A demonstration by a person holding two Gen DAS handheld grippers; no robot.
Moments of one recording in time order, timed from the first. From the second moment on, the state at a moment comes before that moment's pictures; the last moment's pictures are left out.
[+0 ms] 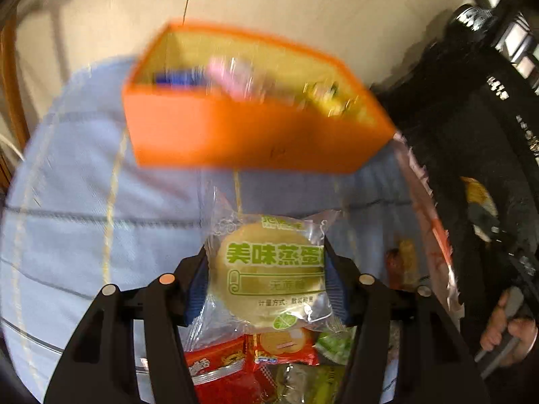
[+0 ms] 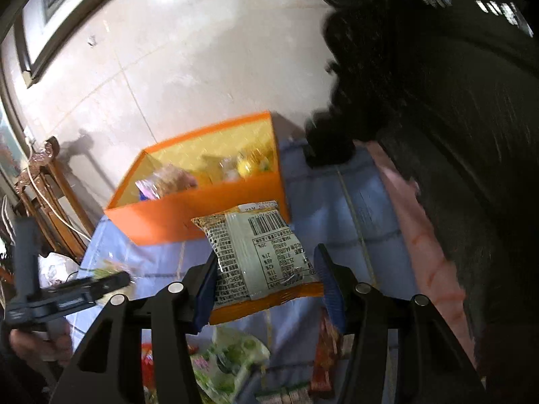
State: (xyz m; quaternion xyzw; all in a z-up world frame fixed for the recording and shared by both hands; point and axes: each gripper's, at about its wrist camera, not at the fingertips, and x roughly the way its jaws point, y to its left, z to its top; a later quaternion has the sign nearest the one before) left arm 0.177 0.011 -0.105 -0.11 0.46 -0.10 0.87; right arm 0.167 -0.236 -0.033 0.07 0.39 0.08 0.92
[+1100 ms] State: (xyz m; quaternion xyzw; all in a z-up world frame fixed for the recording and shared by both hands) left arm 0.168 0.011 -0.116 0.06 0.43 -0.08 0.90; right arm 0.193 -0.253 -0.089 -0.01 0.49 0.00 0.87
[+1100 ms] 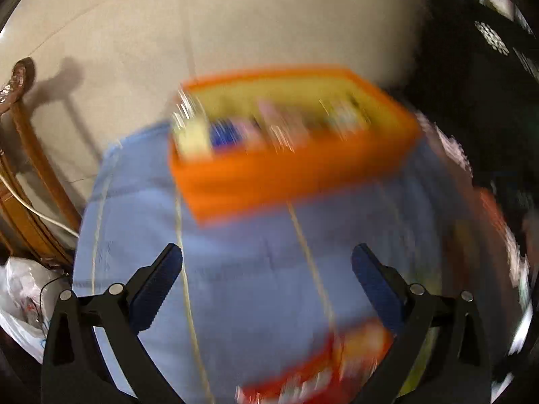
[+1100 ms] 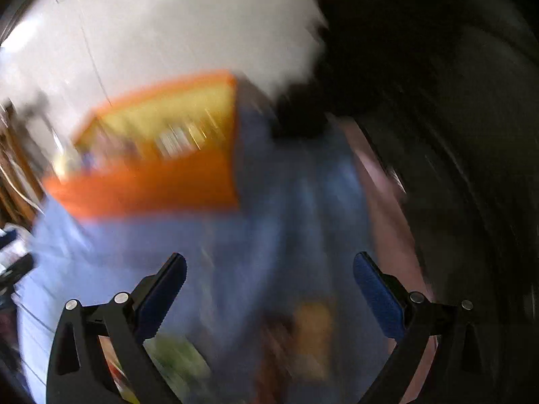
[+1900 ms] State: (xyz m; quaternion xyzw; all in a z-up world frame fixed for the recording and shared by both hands) left arm 0.130 -0.049 -0.207 0.20 0.39 -0.33 0.83; right arm 0.173 -0.307 -0.190 0.06 0.51 -0.14 0.85
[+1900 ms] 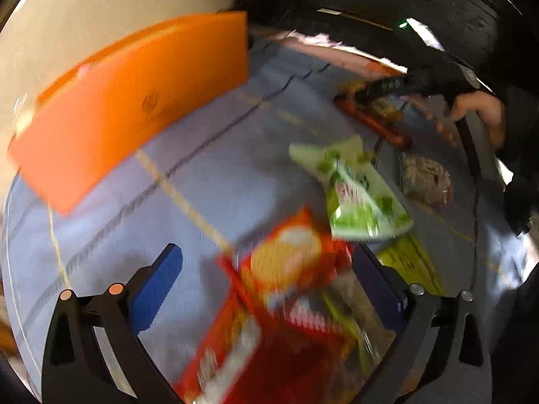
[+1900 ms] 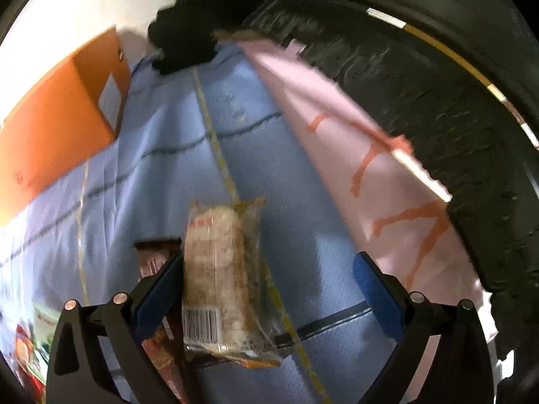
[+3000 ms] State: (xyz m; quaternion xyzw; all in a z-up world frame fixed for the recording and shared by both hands) left arm 0.140 -0.022 -0.146 -0.05 0.44 -0.21 0.87; right arm 0.148 -0.252 -0.061 0.15 0.41 0.00 0.90
